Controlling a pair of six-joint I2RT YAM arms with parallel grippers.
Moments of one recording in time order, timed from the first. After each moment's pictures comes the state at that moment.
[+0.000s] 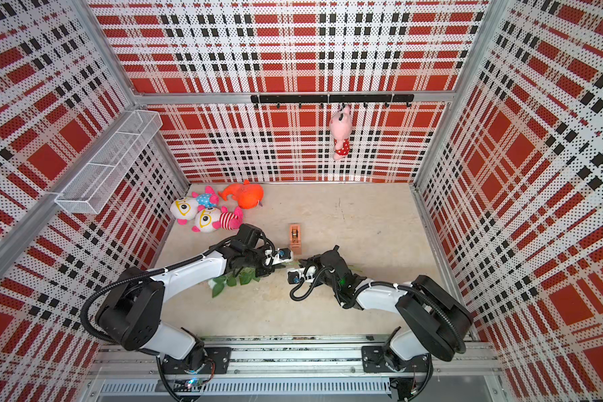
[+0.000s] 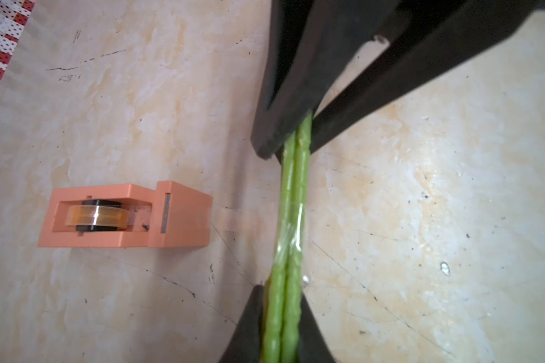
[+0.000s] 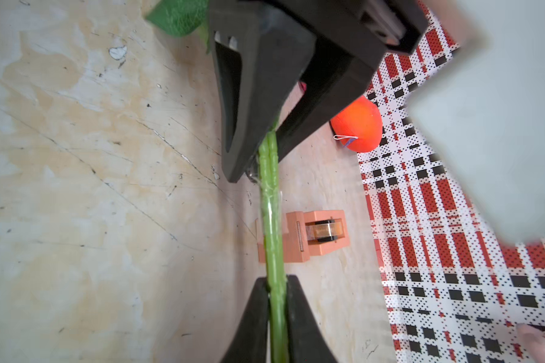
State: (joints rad) left arm -0.51 1.54 0.86 -0.27 0.48 0.90; right arm 0.78 1.45 0.51 0.52 -0.11 -1.00
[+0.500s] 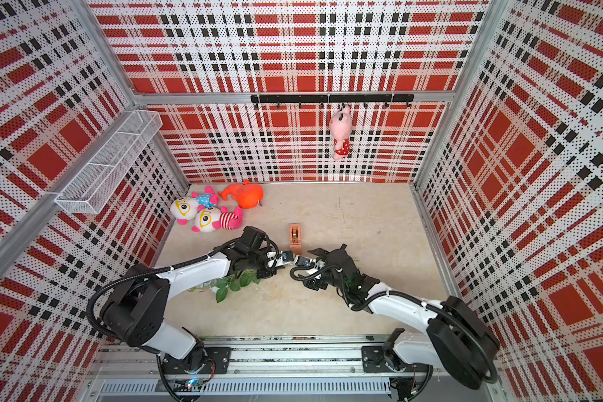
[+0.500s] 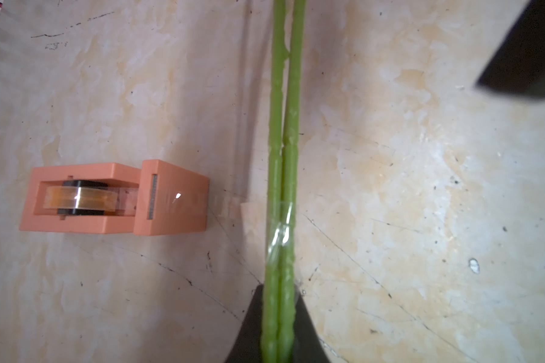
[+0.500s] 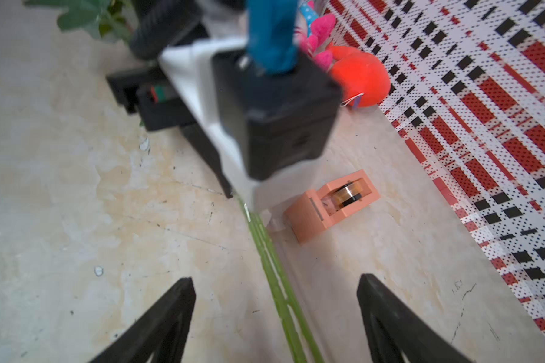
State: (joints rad) left arm -0.56 1.57 0.85 -0.25 0.37 0.90; right arm 0.73 1.18 0.51 0.27 -0.16 -0.44
